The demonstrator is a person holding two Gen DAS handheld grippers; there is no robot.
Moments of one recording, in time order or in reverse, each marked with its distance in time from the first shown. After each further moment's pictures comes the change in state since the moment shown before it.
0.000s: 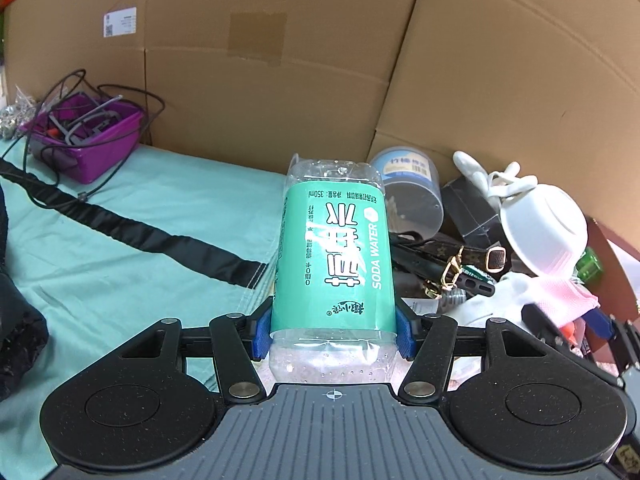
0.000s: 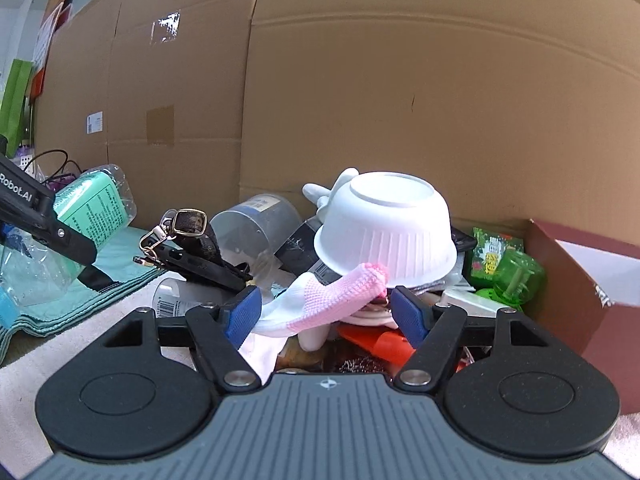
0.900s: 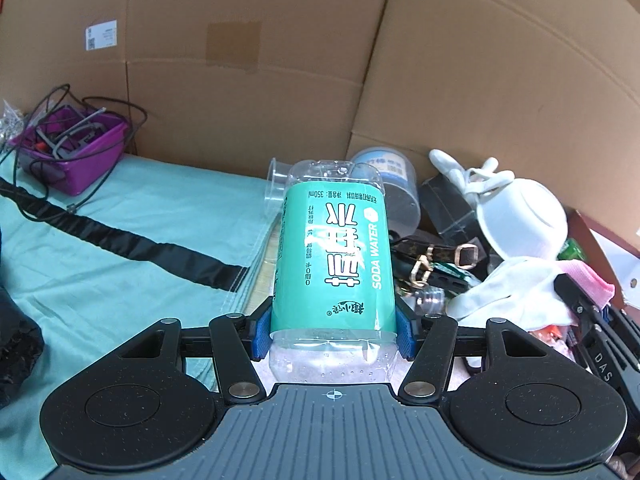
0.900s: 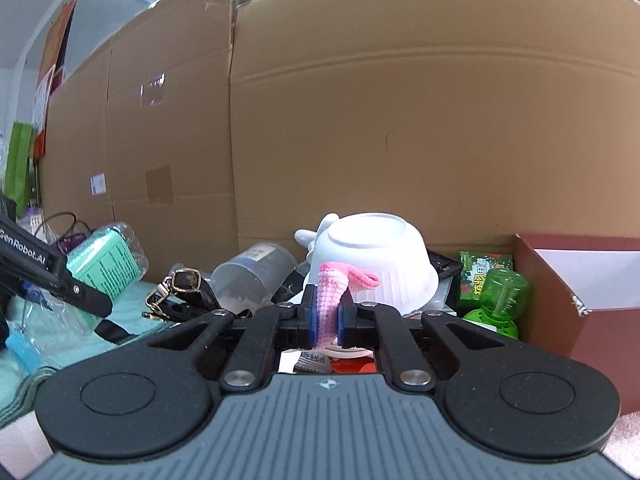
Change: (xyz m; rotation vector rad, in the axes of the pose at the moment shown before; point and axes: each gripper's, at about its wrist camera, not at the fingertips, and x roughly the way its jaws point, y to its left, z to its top) left arm -0.012 -0.017 0.000 0.042 -0.006 -0.023; right arm -0.025 -0.031 0.006 0.131 -0.115 0.060
